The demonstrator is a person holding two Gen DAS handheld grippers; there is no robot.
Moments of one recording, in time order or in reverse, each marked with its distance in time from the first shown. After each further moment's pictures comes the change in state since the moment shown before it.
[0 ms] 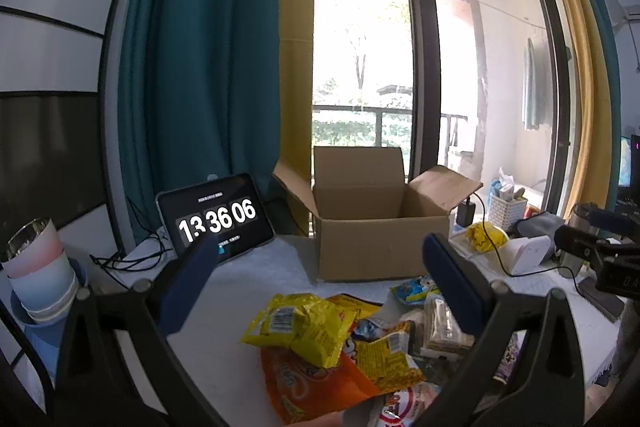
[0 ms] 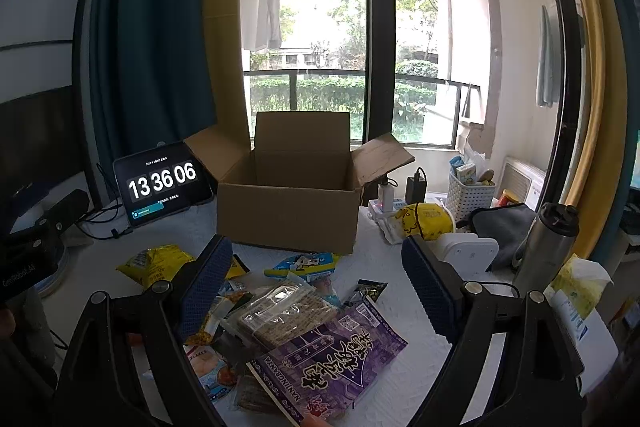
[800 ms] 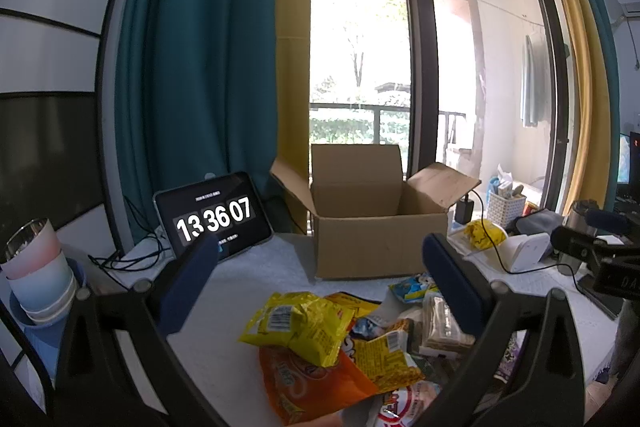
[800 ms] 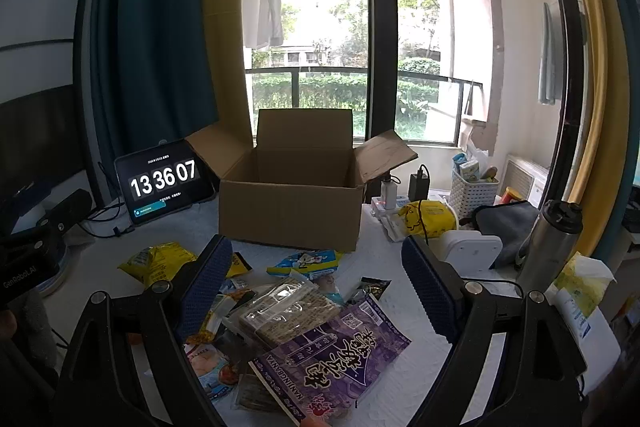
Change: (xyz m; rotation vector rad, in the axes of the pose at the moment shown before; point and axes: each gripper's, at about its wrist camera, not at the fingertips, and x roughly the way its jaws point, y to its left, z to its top) left arm 0.000 -0.002 0.001 0.004 0.008 -0.005; right arm 0.001 0.000 0.000 0.006 0.009 0.009
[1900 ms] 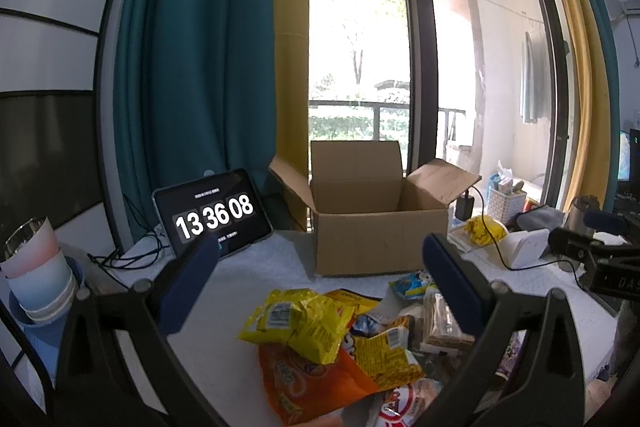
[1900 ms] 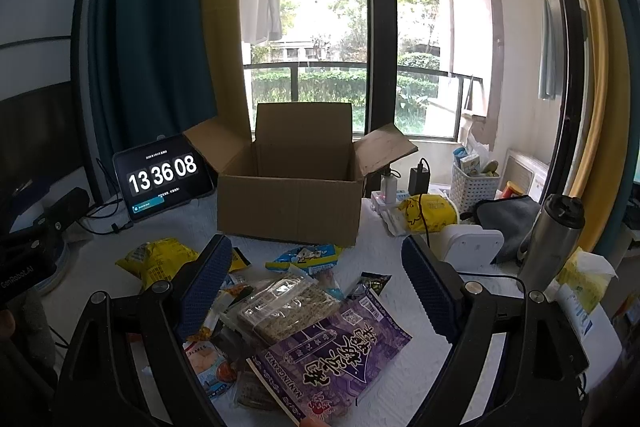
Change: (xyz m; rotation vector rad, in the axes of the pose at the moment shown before) left arm 0.004 -0.001 -0.003 0.004 0.009 -0.001; right arm 0.006 -0.002 -0.006 0.006 0.020 0.002
